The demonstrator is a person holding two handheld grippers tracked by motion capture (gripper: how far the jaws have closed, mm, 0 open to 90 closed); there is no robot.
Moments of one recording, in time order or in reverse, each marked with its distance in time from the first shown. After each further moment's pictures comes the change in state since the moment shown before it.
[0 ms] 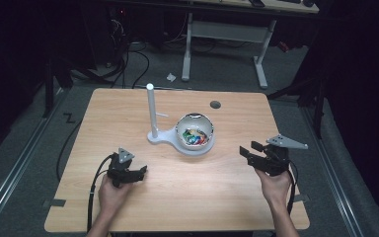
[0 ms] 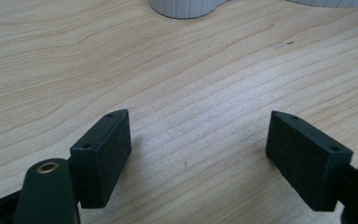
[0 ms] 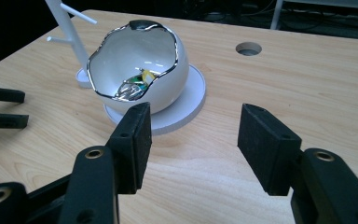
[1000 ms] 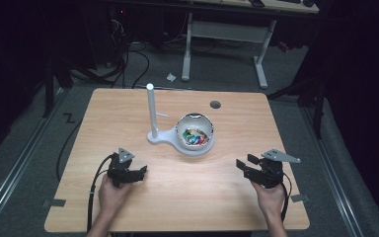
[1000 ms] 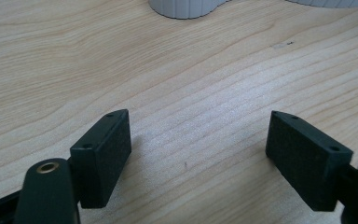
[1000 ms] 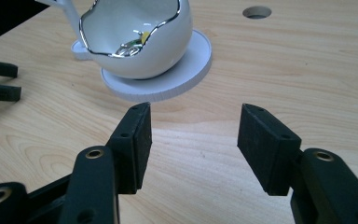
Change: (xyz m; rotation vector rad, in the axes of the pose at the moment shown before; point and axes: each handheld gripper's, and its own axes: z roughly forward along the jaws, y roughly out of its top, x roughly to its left) left arm 0.000 0.000 0.000 0.001 0.001 -0.003; right arm 0.001 -0.045 0.014 0.034 0.009 0.026
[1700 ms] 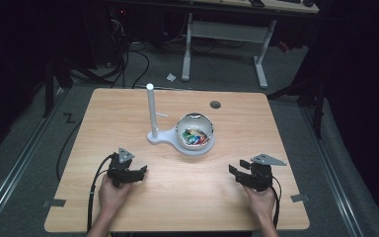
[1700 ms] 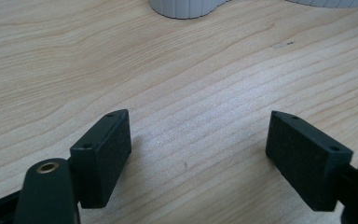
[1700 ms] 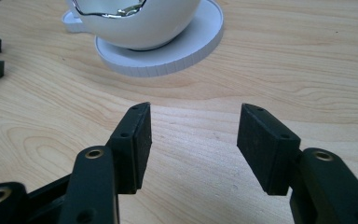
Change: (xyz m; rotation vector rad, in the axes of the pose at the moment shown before) left arm 0.000 0.000 0.000 -0.001 0.000 0.001; right arm 0.007 -0.020 0.028 0.055 -0.003 -0.004
